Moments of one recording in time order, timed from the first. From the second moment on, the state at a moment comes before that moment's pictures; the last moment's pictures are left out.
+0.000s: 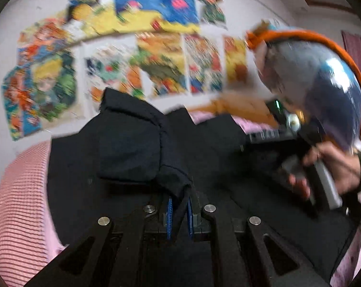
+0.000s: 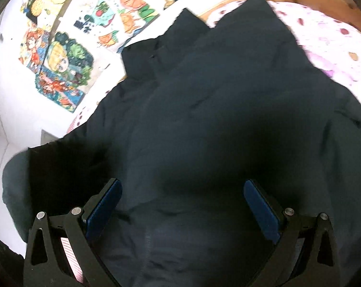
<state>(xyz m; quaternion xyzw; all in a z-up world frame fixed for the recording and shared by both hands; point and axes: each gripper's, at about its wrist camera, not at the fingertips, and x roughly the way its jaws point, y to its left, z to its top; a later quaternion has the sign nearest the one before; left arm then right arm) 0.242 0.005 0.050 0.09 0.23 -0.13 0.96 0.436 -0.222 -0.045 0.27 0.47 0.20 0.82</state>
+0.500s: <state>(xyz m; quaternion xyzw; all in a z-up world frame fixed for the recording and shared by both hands) 0.242 -0.024 -0.010 0.13 0.40 -0.21 0.88 0.423 -0.243 -0.076 0.31 0.52 0.23 0.76</state>
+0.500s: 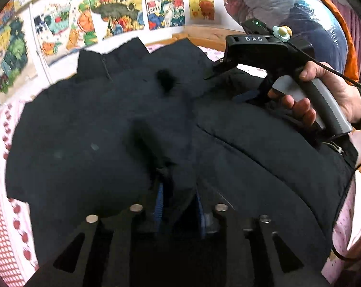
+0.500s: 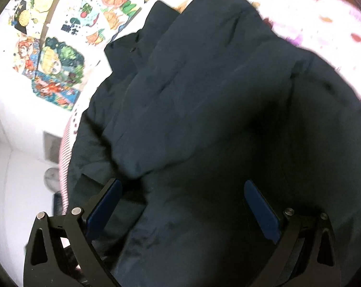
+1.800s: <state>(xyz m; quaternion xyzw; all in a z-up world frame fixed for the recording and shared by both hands) 0.218 0.083 0.035 -0.07 0.33 -0.01 0.94 0.363 -0.196 -0.049 0.13 0.51 0.34 0.78</state>
